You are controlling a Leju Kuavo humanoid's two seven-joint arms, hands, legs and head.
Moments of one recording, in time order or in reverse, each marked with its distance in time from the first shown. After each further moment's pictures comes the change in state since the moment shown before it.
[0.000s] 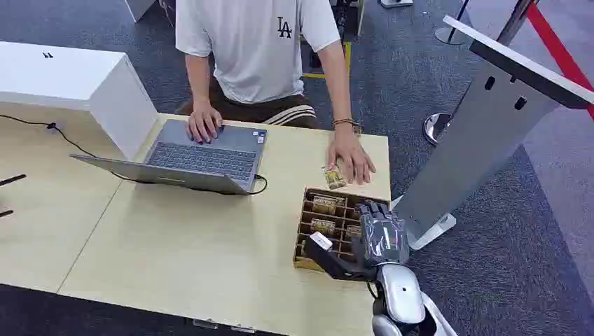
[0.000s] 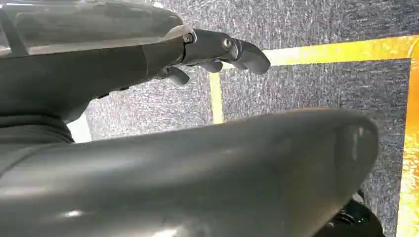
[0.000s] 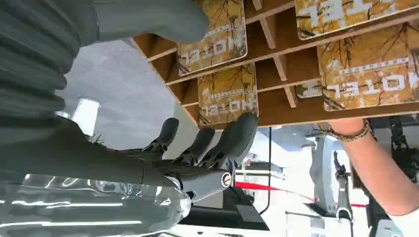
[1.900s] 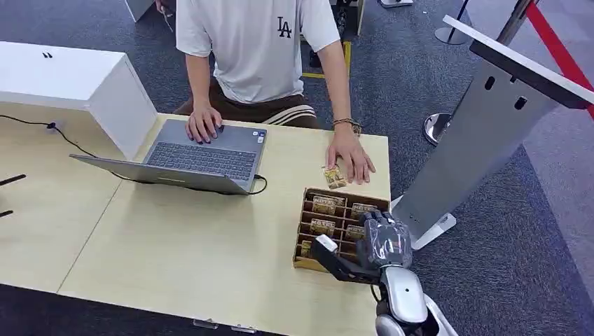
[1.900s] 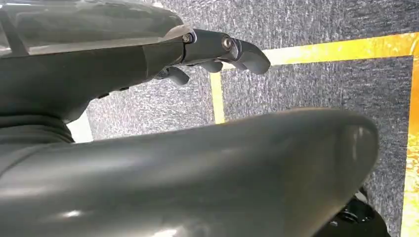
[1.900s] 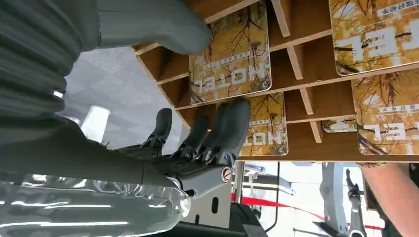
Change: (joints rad) left arm -0.001 0.002 -0.017 0.000 0.005 -0.008 0.004; right arm 0.009 -0.006 -0.023 0.049 -0.027 0.005 0.000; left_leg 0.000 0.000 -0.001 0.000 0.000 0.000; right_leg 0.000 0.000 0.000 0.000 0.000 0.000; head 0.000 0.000
